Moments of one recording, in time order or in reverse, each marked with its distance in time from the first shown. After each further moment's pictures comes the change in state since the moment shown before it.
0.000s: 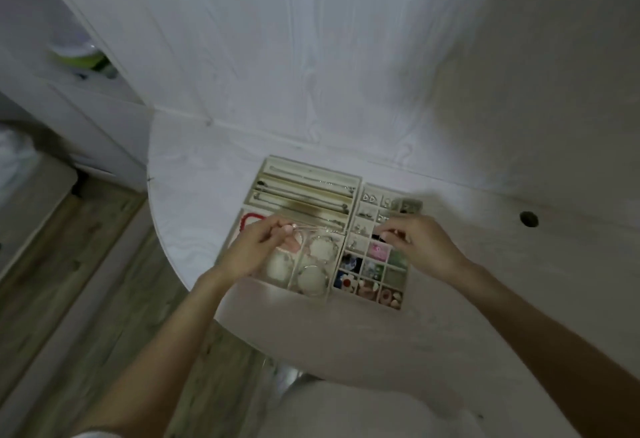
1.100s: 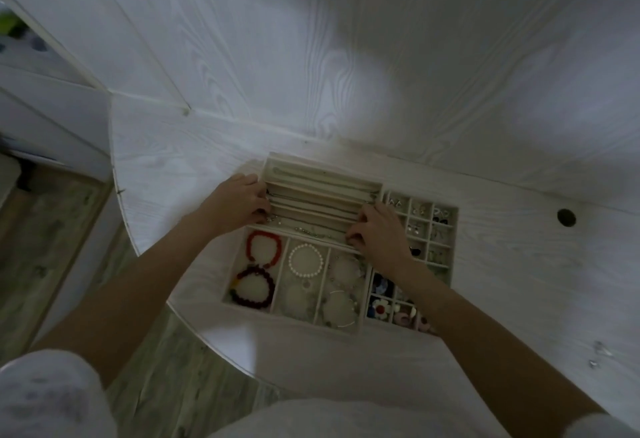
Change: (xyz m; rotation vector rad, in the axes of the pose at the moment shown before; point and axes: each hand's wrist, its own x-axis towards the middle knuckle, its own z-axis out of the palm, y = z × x) left_hand 0.140 -0.093 -0.118 1.175 -0.259 0.627; right_hand 0.118 -0.017 0.106 -0.342 0.065 0.077
